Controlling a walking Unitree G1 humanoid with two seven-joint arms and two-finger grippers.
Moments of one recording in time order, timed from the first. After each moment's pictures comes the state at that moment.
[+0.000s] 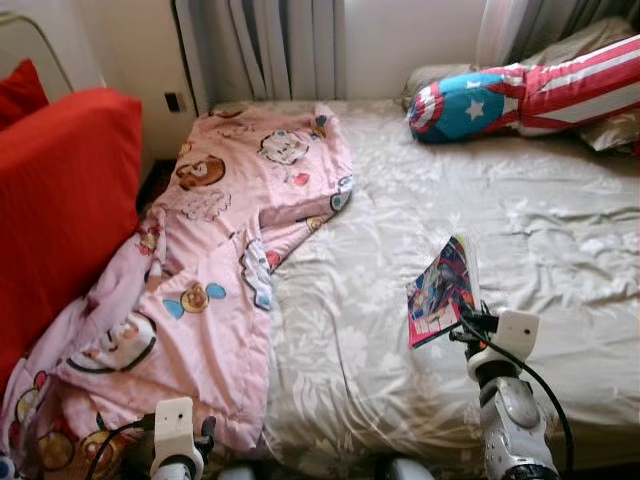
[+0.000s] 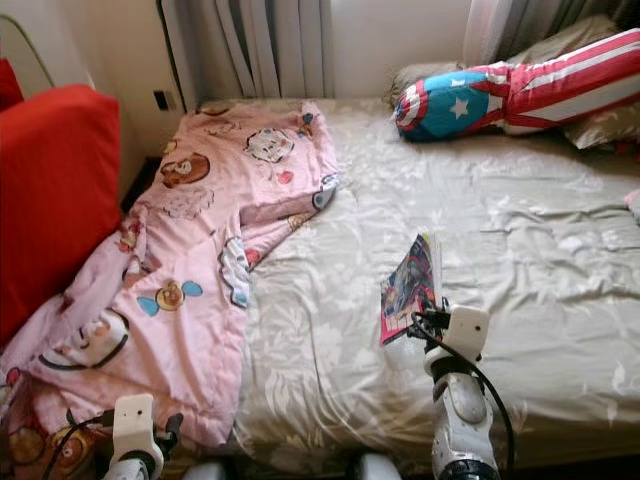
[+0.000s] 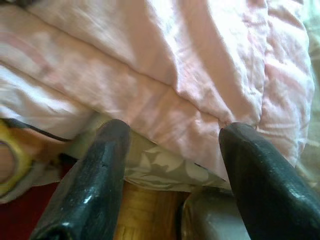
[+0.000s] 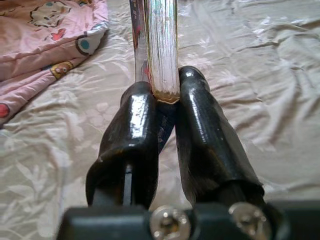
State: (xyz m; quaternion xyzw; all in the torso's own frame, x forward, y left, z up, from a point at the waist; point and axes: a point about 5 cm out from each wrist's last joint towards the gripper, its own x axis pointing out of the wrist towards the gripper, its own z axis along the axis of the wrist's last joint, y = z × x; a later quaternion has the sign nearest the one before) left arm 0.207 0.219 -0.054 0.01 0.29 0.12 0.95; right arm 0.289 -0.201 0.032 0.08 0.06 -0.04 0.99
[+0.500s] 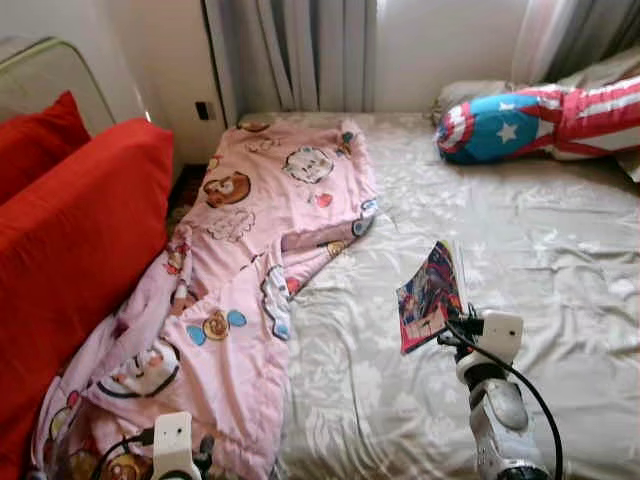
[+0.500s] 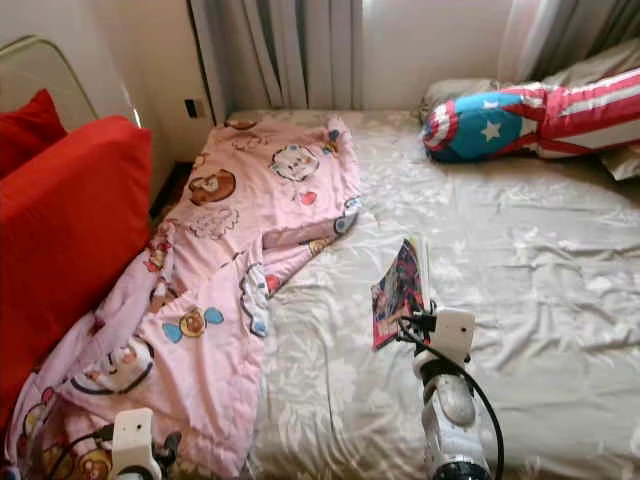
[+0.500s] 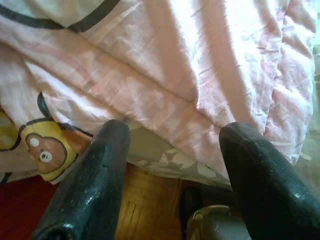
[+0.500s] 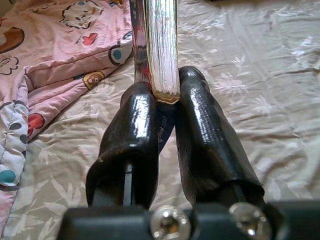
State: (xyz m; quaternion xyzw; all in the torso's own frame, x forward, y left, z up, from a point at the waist) left arm 0.195 0.220 -0.064 0.00 0.33 0.12 0.94; right arm 0.289 -0.190 0.027 0.07 0.07 -0.03 0.99
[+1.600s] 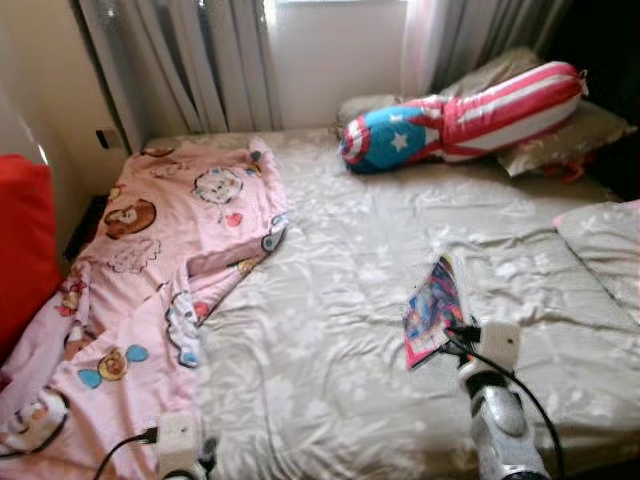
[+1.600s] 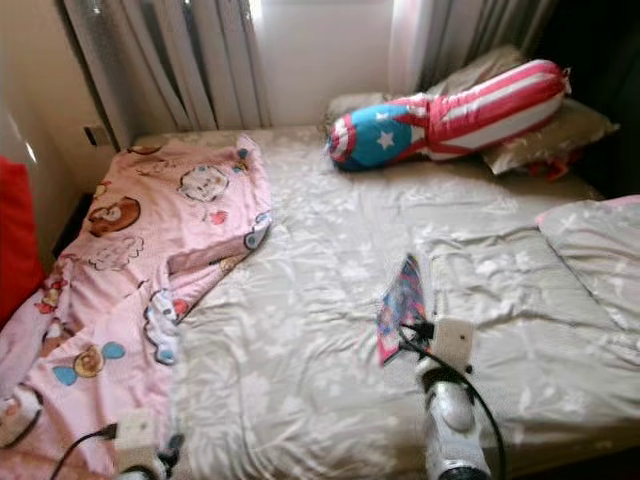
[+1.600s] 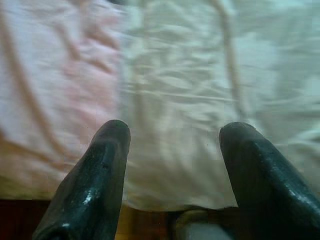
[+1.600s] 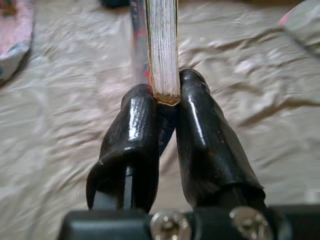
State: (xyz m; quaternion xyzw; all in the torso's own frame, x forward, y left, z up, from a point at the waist) left arm 0.197 0.210 -0.065 0.00 0.33 0.10 0.94; right arm 0.284 -0.201 0.018 0.05 0.10 -0.06 0.99
